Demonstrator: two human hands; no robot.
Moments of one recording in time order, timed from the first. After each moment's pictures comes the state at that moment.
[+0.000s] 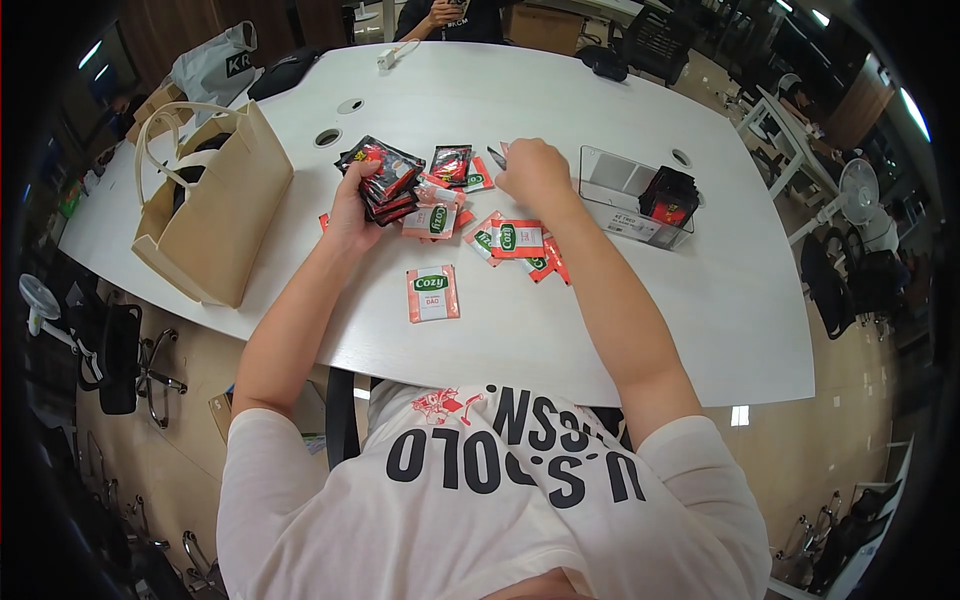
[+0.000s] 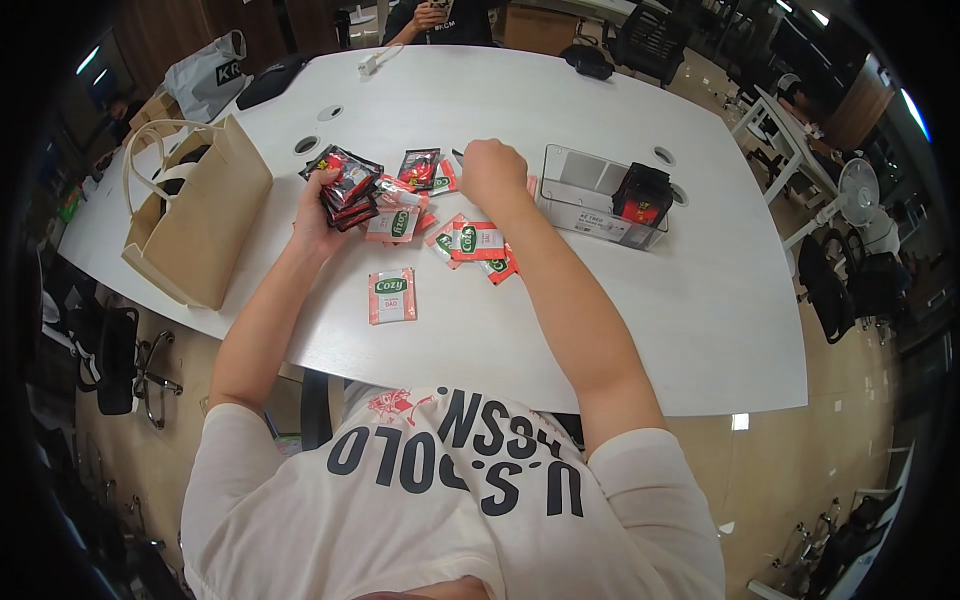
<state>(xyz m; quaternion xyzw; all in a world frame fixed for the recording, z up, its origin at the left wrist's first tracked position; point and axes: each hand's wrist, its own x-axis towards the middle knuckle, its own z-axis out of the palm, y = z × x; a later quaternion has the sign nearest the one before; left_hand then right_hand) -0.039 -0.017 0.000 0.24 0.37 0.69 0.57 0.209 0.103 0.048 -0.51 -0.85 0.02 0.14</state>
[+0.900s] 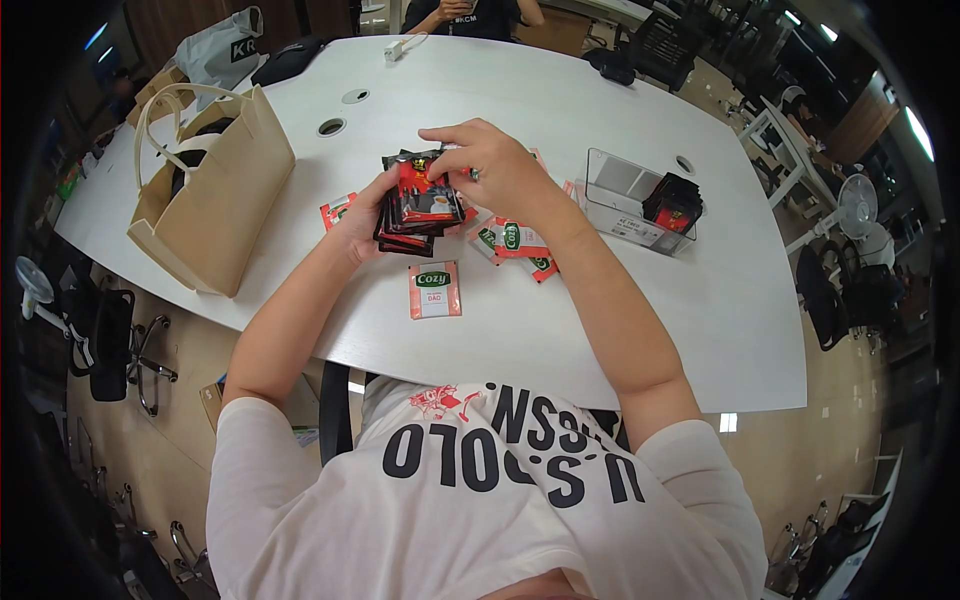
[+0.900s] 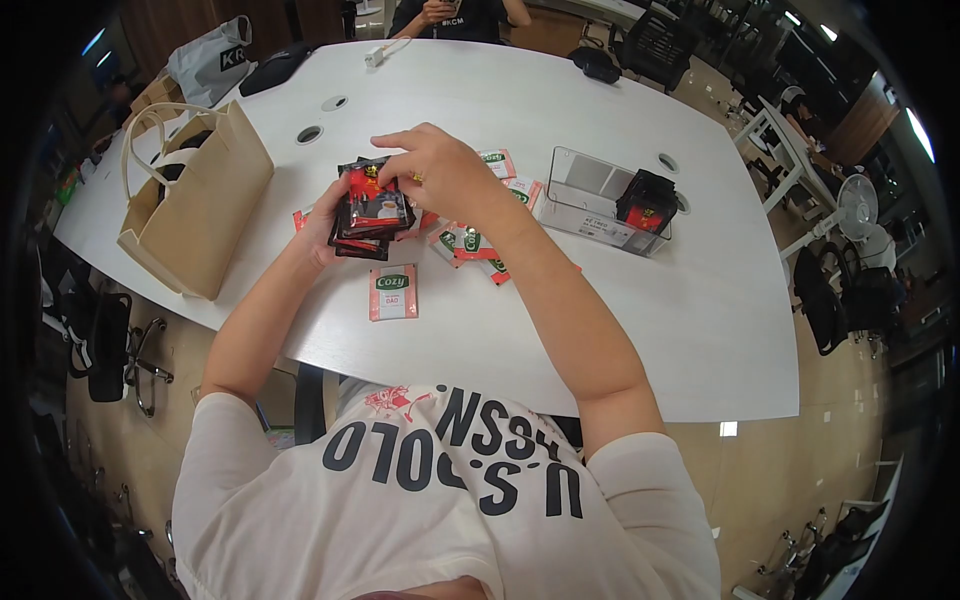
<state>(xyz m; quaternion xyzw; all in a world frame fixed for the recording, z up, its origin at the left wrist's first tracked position) -0.021 -0.036 0.004 0.30 0.25 0.54 0.74 0.189 0.061 0.068 -0.08 -0.93 0.13 0.34</state>
